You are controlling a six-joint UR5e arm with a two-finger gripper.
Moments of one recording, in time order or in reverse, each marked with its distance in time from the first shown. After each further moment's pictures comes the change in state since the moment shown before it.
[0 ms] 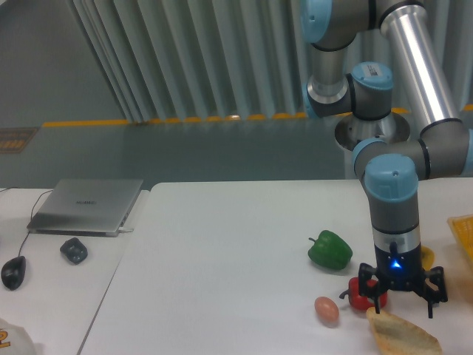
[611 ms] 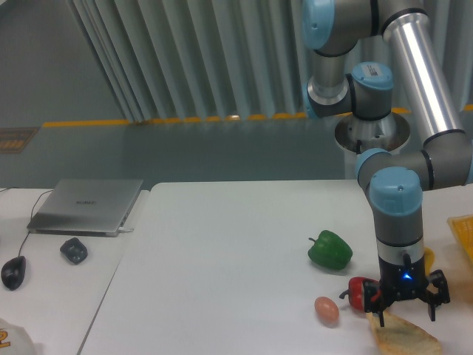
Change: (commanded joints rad) arm -0.001 -0.014 -0.015 0.002 0.002 -0.045
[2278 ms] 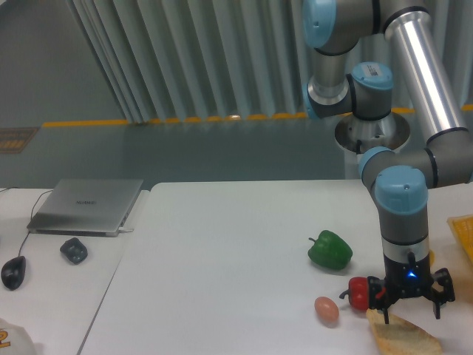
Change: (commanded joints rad) arm 0.015 0.009 -0.009 -0.002 0.002 0.014
